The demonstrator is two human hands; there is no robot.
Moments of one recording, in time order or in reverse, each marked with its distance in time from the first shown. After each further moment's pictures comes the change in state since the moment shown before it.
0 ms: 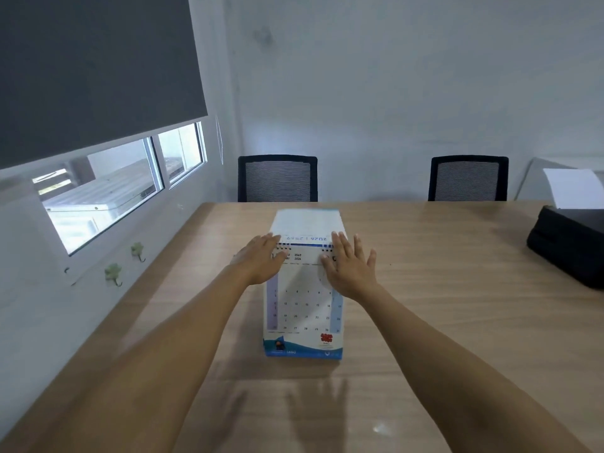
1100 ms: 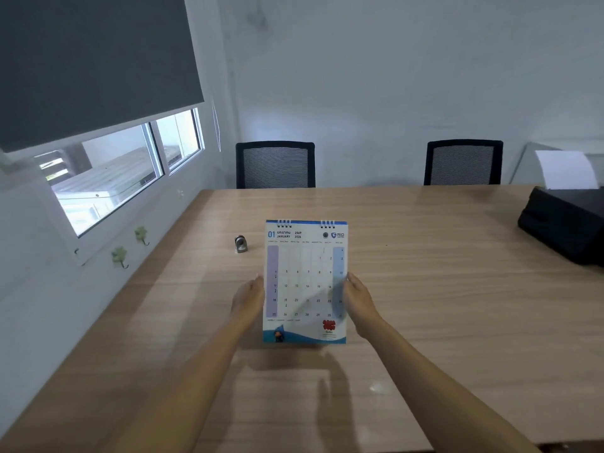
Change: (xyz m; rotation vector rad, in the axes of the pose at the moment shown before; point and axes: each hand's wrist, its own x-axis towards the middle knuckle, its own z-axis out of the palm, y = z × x) left_hand -0.088 -0.014 0.091 -0.789 0.142 -0.430; right_hand -0.088 0.004 0.047 1.049 -0.018 0.471
